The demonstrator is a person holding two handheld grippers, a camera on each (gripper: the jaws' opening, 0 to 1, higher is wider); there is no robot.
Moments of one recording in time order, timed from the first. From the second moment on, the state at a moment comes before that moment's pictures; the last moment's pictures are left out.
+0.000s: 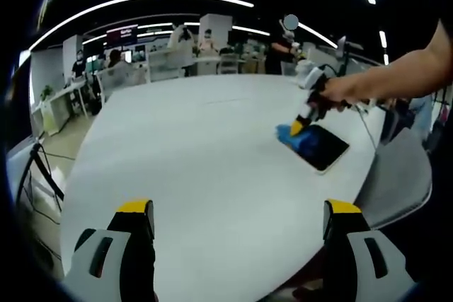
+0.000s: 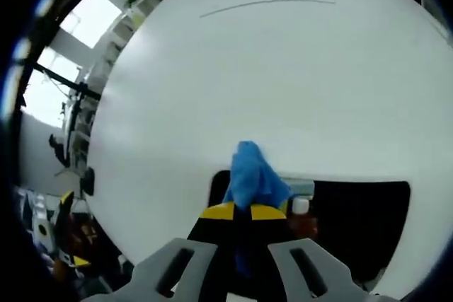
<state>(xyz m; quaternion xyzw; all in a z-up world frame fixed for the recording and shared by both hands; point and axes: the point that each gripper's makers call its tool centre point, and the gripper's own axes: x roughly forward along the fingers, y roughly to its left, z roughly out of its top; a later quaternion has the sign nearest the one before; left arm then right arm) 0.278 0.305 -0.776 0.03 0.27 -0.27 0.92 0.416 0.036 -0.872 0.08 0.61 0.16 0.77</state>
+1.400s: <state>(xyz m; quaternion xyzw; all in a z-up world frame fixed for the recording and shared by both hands) 0.277 0.276 -0.773 0.03 0.27 -0.27 0.92 0.396 0.044 -0.871 0.10 0.59 0.19 0.78</state>
